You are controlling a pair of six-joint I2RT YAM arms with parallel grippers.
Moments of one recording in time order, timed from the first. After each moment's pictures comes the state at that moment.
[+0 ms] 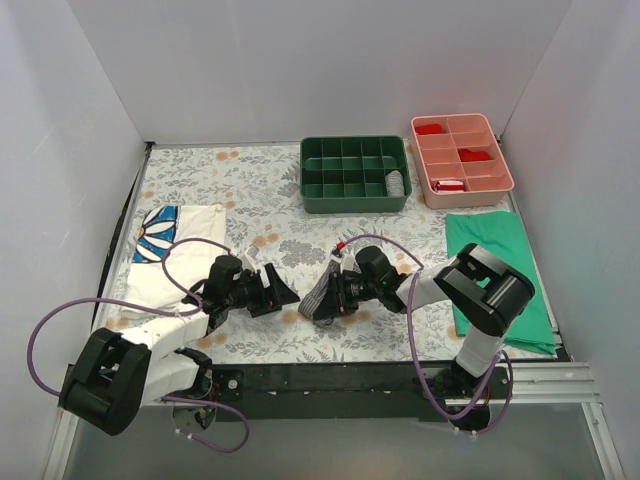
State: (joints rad) left arm -0.43 1.11 0.27 0.14 0.46 -0.83; right arm 0.81 1.74 0.56 0.55 -0.67 0.78
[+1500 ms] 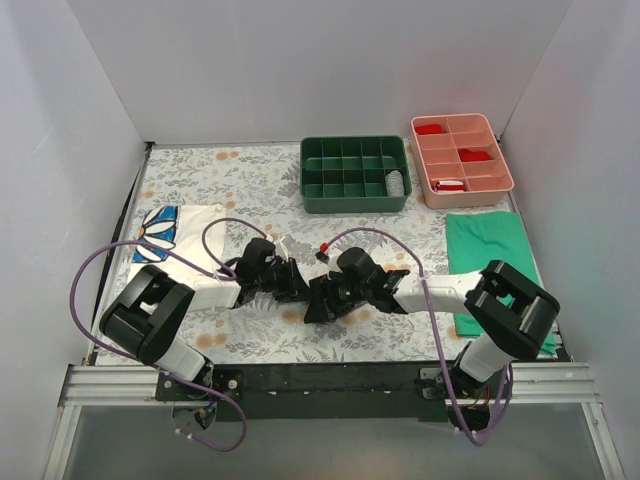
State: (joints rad) left arm -0.56 1.52 0.48 0.30 0.52 -0.80; right arm 0.95 1.59 0.68 0.19 -0.42 0.58
